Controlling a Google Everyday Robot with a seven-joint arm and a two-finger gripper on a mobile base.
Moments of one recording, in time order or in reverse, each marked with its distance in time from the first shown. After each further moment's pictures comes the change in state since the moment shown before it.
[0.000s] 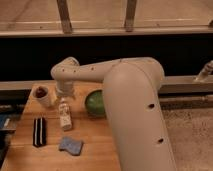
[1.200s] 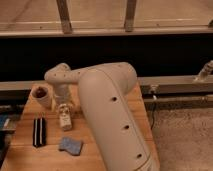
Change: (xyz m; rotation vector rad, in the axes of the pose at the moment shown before) arm 0.009 -0.002 0.079 0.078 0.203 0.012
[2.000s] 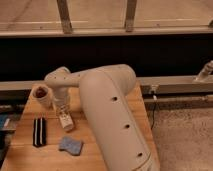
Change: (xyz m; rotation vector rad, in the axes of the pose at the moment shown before) arm 0.014 0.006 0.006 -0.035 0.006 -0.034
